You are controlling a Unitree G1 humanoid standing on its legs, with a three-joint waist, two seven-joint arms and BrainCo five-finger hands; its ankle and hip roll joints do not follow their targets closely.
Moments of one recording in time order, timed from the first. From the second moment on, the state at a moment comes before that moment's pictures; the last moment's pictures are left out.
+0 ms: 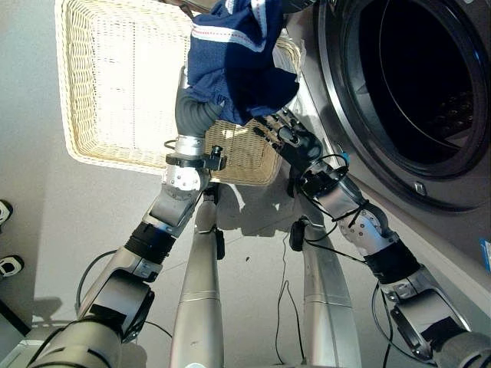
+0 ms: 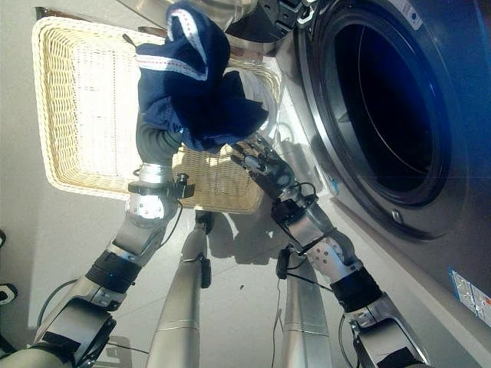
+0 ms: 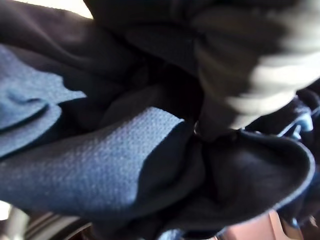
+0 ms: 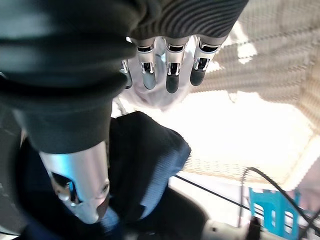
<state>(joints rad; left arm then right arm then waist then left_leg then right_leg) -0.75 0.42 -0.34 0.12 -0.29 -0.61 0.23 -0.63 -0.38 0.35 0.02 1.07 0.12 0.08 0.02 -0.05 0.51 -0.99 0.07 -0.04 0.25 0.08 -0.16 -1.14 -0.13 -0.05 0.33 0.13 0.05</state>
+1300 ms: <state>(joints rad) -0.77 0.53 -0.41 0.09 0.18 -0.38 0.40 -0.64 -0.40 0.33 0.00 1.09 -0.05 0.15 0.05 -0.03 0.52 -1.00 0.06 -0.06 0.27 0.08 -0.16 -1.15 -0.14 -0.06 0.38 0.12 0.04</state>
